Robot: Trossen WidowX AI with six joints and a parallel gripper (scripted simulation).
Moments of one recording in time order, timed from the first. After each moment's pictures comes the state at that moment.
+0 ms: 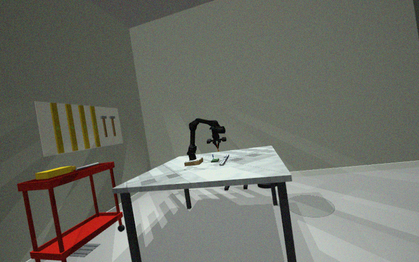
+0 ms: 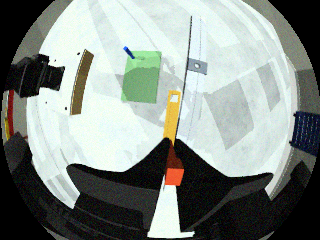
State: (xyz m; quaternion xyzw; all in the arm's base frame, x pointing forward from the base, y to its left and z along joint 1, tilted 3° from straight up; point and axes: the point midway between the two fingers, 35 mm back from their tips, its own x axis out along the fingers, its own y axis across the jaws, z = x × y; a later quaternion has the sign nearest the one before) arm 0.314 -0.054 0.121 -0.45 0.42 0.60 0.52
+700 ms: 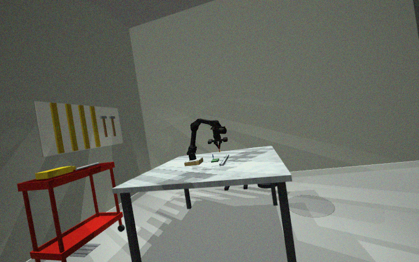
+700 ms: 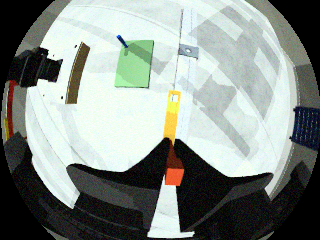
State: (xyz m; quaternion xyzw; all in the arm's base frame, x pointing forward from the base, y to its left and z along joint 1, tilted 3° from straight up) arm 0.333 -0.081 0.119 -0.45 0.42 0.59 0.52
